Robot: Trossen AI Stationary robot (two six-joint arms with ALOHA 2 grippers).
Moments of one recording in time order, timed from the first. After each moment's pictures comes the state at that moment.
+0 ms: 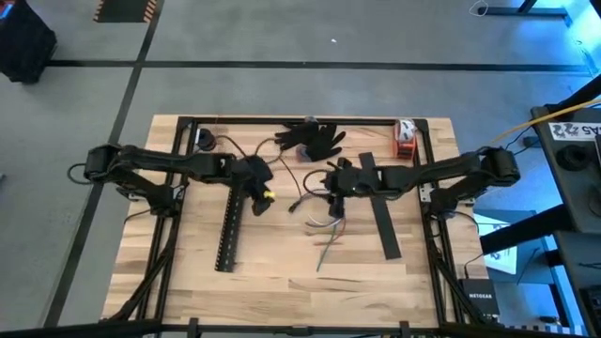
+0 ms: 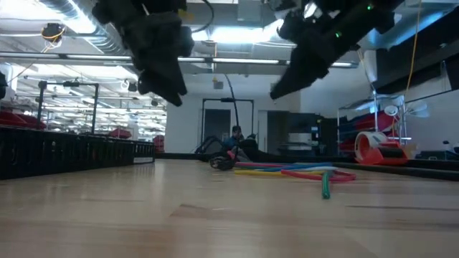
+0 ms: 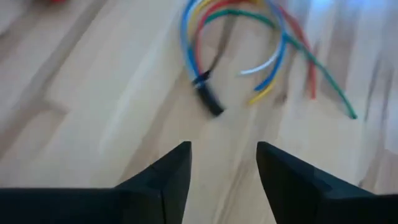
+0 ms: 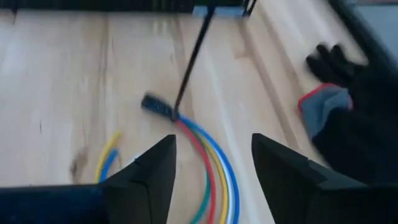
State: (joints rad) left arm 0.09 1.38 0.88 -0.37 0.04 -0.40; right arm -0.01 1.43 0.84 -0.15 0.16 0.03
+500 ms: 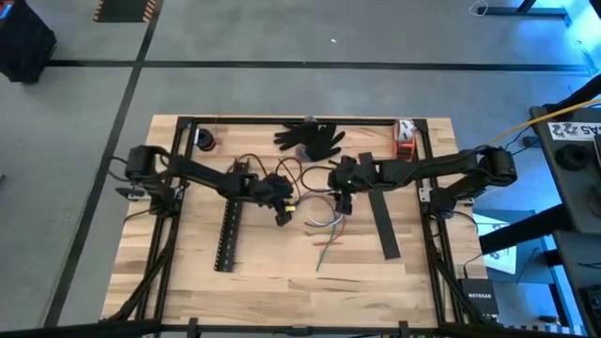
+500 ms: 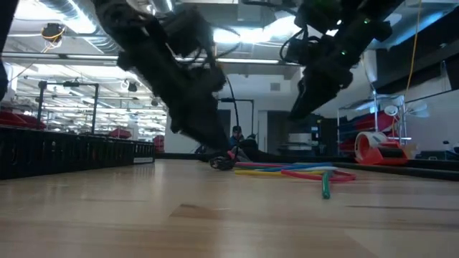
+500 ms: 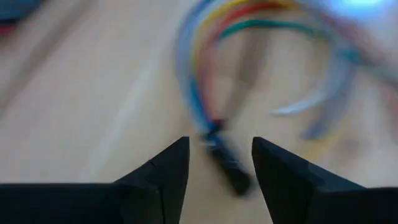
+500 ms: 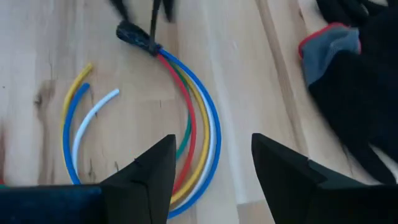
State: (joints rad) left arm 0.03 1.76 0.86 0.07 -0.21 -0.35; right arm -0.07 1.44 0.84 -0.32 0.12 -0.04
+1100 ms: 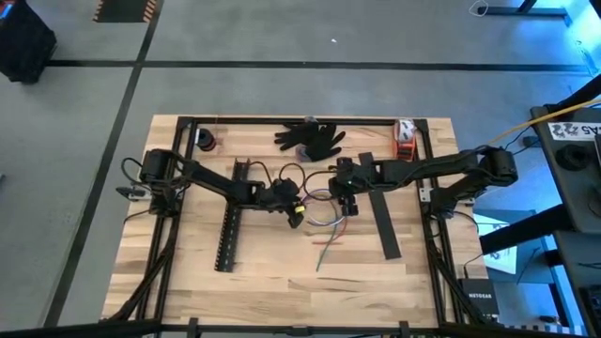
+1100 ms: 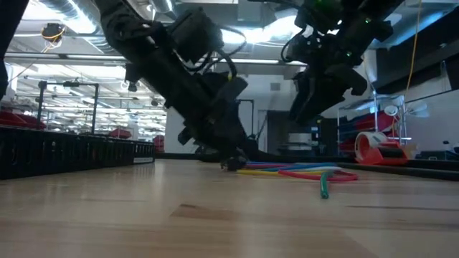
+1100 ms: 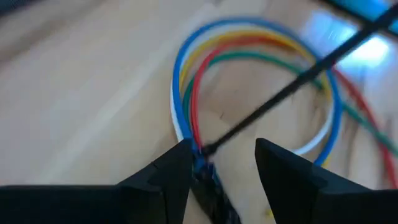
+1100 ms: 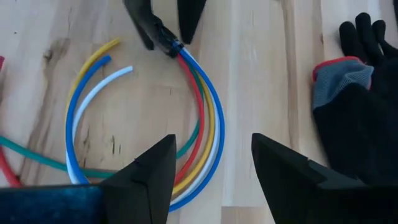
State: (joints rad) left arm -0.04 1.88 0.89 0.26 -0.25 -0.53; right arm -0.07 1.44 0.84 -0.34 0.09 -0.27
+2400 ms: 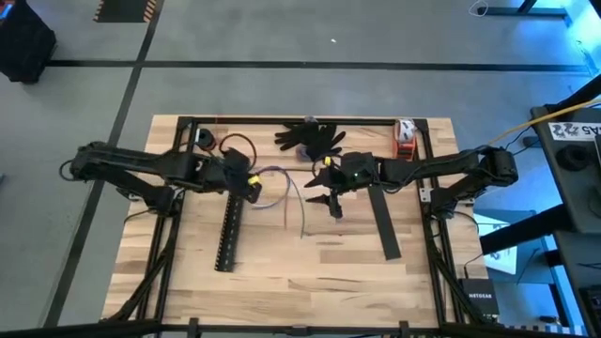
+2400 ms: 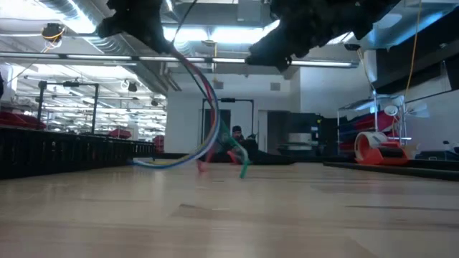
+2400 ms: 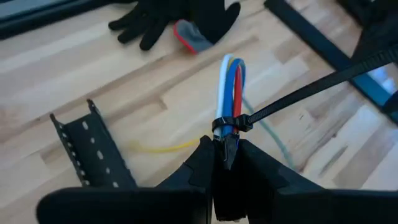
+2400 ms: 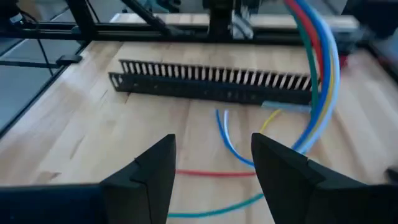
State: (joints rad) left arm -0.10 1.22 1.14 -0.87 -0.51 -0.97; right arm -0.07 1.46 0.87 0.15 -0.21 -0.07
